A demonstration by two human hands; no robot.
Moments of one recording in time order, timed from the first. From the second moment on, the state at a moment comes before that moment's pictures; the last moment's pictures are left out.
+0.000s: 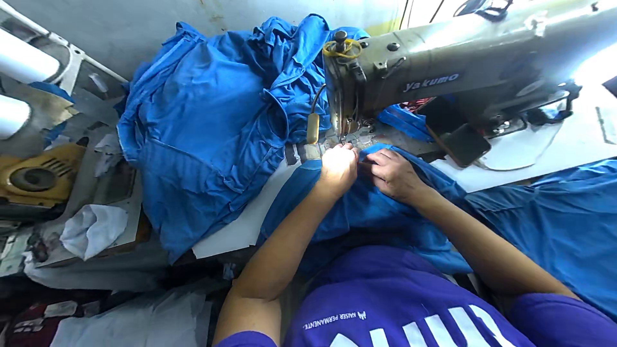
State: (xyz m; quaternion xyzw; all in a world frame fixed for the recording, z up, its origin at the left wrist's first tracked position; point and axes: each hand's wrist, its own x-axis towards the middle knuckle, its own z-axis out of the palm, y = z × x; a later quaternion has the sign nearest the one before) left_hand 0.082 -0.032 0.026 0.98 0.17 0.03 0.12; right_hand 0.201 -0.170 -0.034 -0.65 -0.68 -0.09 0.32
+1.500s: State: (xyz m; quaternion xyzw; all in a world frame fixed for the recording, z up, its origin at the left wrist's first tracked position) left_hand 0.031 -0.042 -0.018 0.98 0.06 0.16 0.12; right_hand 0.201 -0.170 -0.036 -0.65 -0.69 -0.08 0.29
